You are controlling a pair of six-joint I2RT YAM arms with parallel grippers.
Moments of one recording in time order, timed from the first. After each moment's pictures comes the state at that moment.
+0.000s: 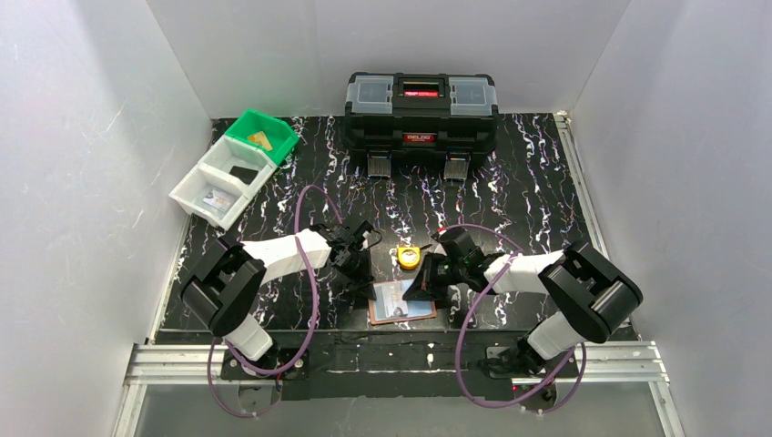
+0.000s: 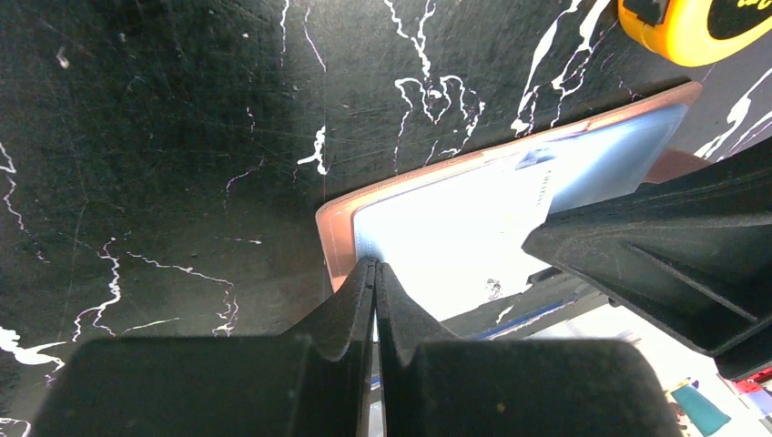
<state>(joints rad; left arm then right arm) -0.73 1.59 0.83 -0.54 0.27 -0.85 0.73 1.52 0.47 0.19 -0.53 1.08</state>
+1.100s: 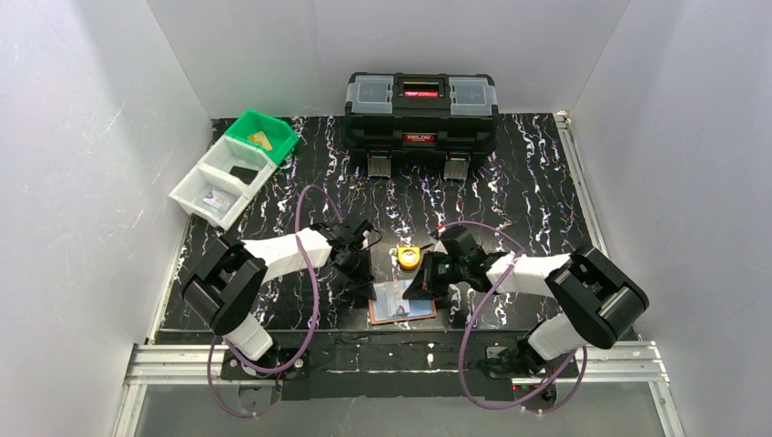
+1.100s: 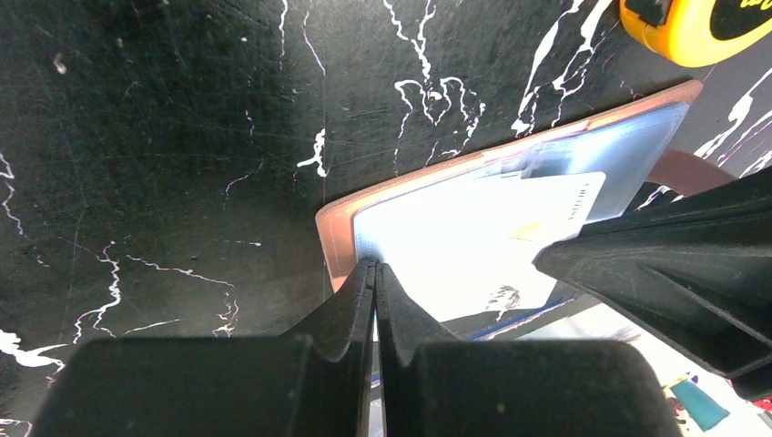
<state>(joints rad) -0.73 1.60 0.84 -0.55 0.29 -0.84 0.73 1.49 0.48 0.18 -0.55 1.04</state>
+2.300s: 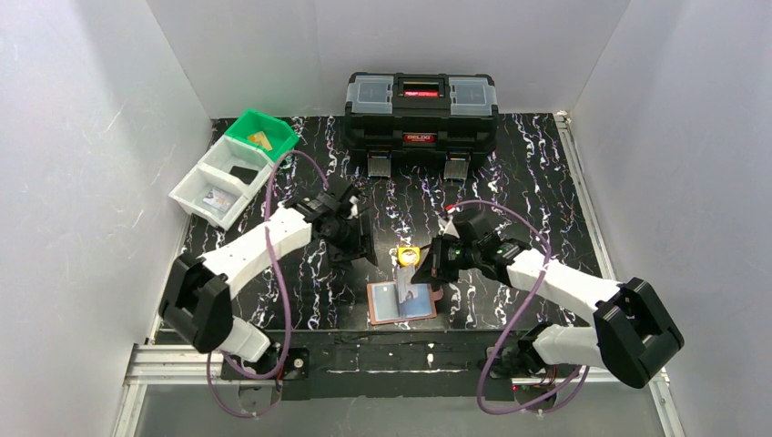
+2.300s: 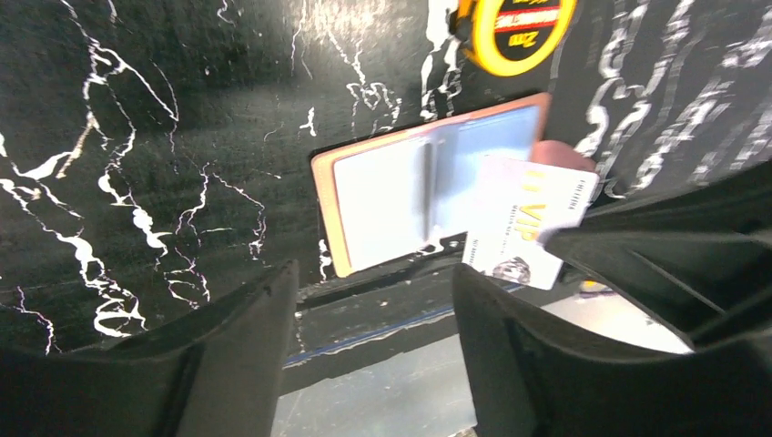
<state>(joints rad) -0.66 1.49 1.11 -0.87 0.19 -0.75 0.69 1.23 0.61 -0.19 -0.48 0.89</state>
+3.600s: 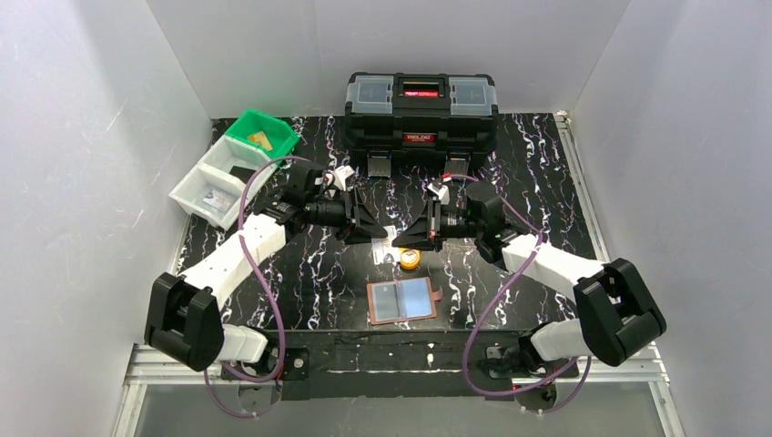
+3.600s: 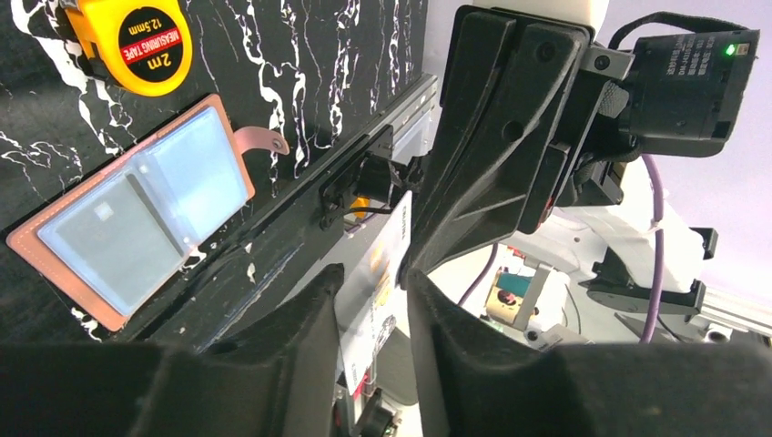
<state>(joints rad) -0.45 1.34 0.99 -0.39 0.84 -0.92 0.57 1.36 0.68 0.39 -0.92 1.31</state>
